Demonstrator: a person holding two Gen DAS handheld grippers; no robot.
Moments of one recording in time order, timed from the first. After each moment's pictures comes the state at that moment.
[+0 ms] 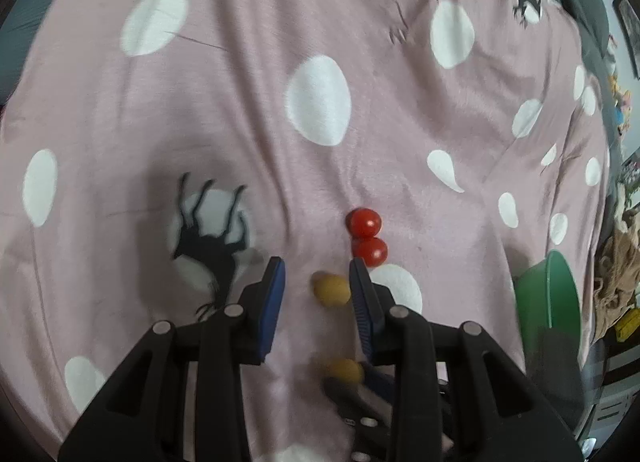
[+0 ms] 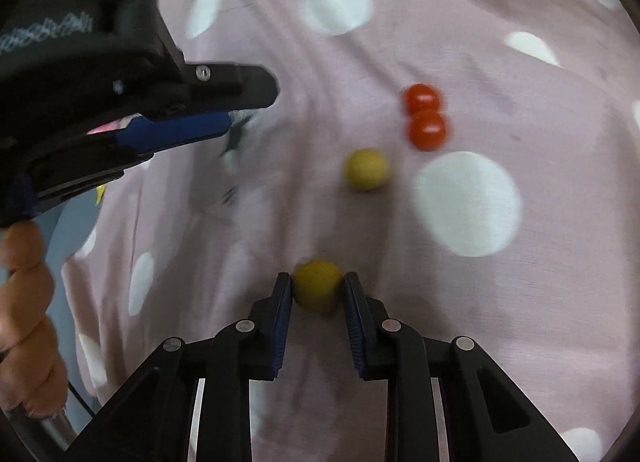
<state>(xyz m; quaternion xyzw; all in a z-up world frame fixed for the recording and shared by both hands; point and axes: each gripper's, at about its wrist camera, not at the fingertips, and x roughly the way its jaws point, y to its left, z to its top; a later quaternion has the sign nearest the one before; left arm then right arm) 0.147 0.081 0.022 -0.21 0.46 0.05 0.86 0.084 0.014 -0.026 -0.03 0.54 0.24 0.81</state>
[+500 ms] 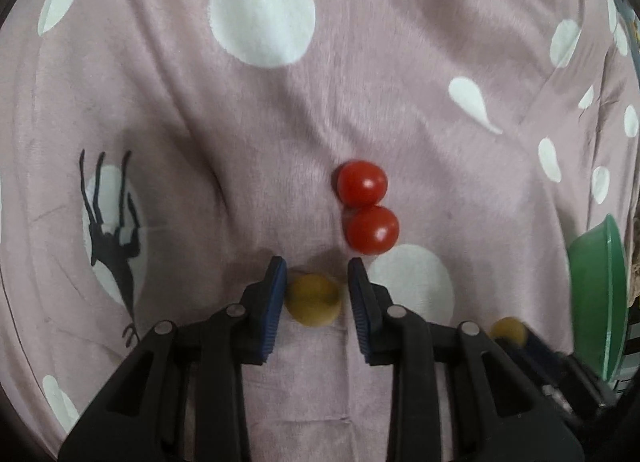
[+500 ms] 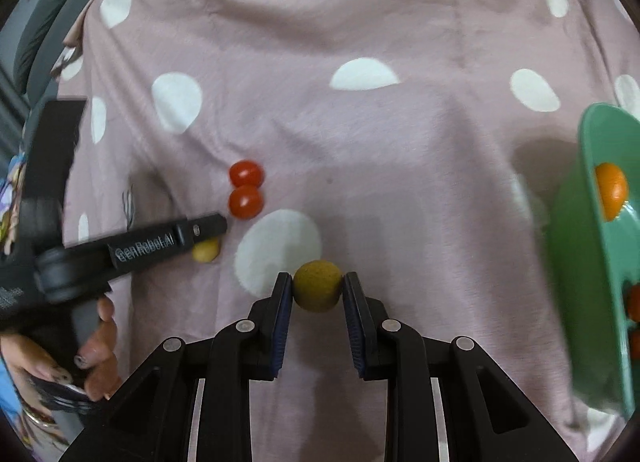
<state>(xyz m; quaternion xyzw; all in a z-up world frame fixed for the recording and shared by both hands) 0.198 0.045 -0.037 -0.15 0.54 0.05 0.83 0.105 -0.061 0.008 0.02 0.50 0.12 0.86</state>
